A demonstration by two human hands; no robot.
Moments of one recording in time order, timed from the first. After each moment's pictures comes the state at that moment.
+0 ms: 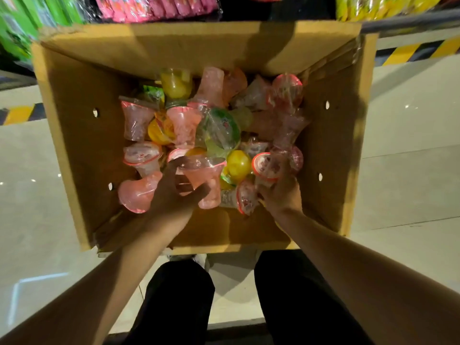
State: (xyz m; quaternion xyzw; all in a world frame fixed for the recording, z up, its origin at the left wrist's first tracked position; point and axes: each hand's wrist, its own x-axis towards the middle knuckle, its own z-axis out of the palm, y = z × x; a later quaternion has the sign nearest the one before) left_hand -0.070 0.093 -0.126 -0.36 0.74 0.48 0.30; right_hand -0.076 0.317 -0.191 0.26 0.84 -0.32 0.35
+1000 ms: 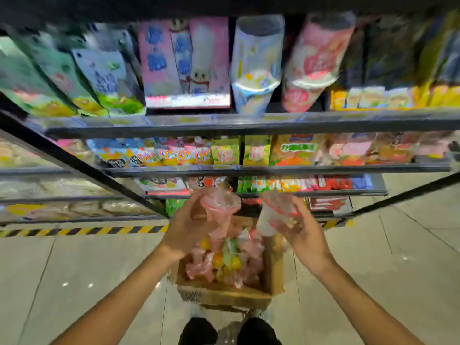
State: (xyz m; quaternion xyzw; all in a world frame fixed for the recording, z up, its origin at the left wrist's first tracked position) left_hand -0.156 0.086 0.507 -0.15 0.77 0.62 0.07; right_hand -0.199 0.361 0.503 0.00 0.73 -0.65 0.19
